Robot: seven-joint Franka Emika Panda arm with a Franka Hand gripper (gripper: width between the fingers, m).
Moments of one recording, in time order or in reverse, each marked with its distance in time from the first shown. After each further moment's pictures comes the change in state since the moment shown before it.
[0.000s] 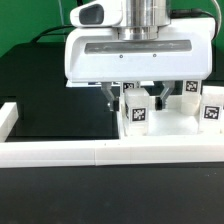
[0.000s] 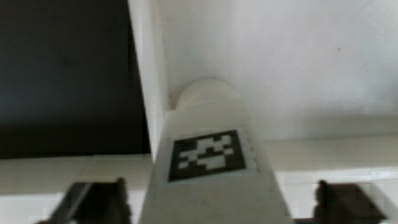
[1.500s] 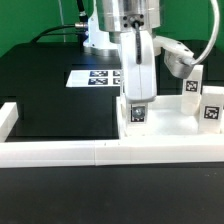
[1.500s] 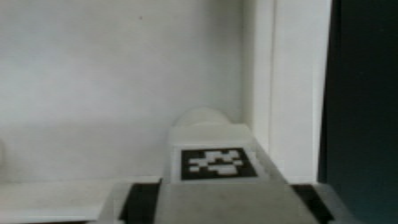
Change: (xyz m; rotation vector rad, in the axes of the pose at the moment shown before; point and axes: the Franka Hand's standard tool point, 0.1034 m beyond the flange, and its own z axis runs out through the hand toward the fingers) arm 0.001 0.001 0.001 0.012 -0.099 1.577
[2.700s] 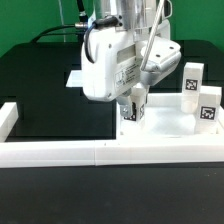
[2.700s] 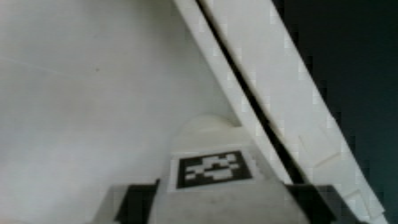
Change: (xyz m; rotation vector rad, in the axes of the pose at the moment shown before) arm 0.003 0.005 0.000 0.018 0.011 0.495
